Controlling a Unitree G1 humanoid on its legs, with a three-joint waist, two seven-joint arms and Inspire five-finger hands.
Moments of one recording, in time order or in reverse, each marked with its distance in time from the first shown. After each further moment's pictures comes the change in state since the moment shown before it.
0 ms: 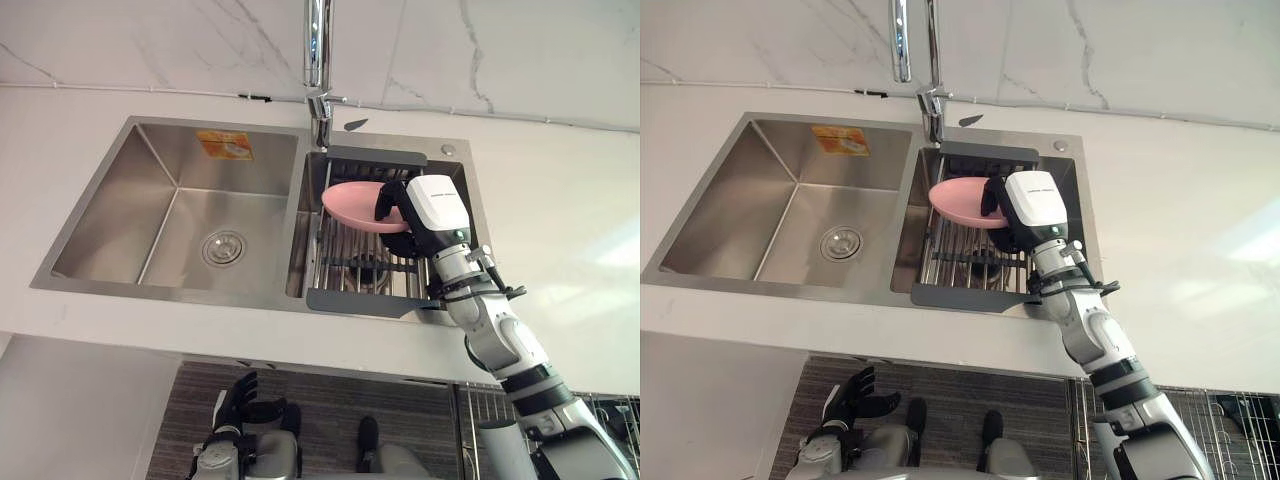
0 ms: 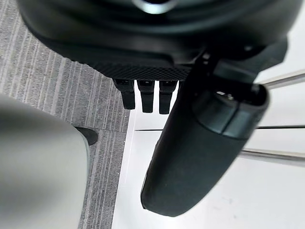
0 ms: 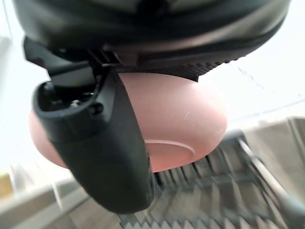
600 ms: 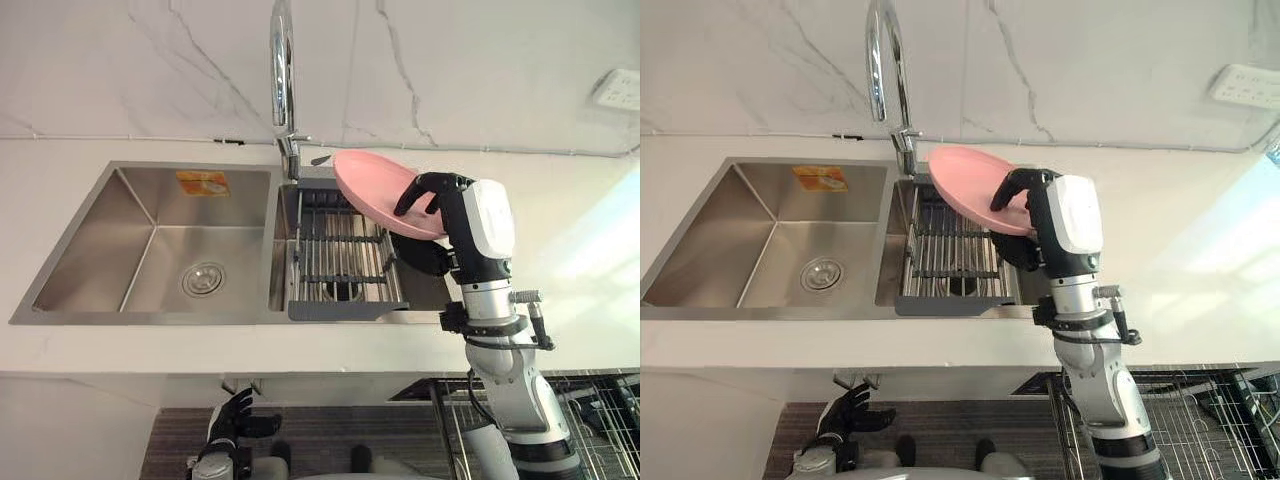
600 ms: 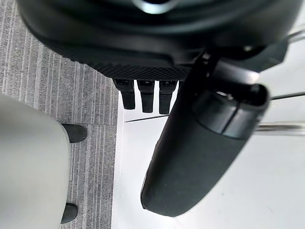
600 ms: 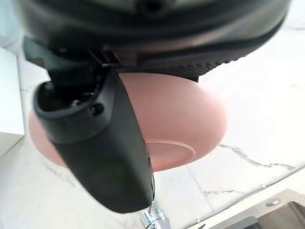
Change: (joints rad) left arm 0.001 0.016 0.006 0.072 0.019 0.011 -0.006; right arm 0.322 0.138 -0.173 -0.323 0.061 -0.048 -0.006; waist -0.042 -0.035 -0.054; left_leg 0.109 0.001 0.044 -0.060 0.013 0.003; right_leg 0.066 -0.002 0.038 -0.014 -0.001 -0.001
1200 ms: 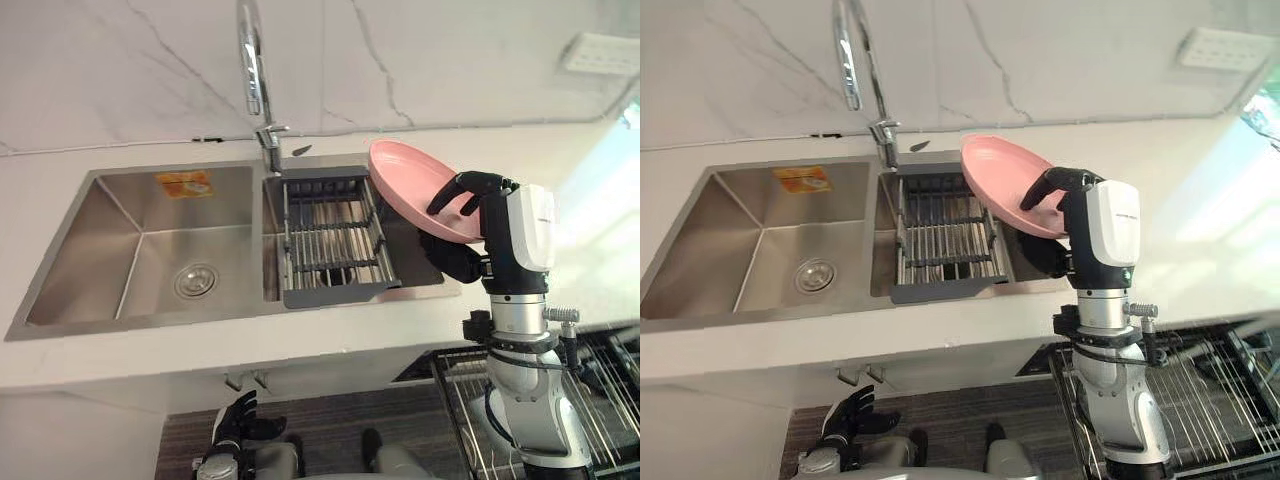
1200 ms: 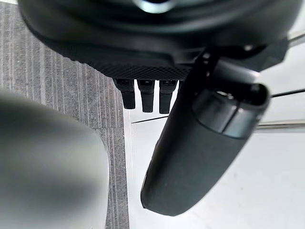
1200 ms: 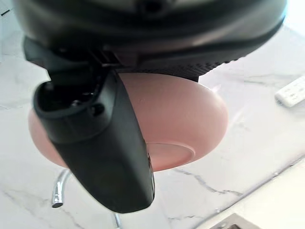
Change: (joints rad) left arm -0.003 -0.017 -0.010 -0.002 -0.022 -0.009 0.011; right arm 0.057 -0.006 -0.058 -0.050 -0.055 0.033 -0.040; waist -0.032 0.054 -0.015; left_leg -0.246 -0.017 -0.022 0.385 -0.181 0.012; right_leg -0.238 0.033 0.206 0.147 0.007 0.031
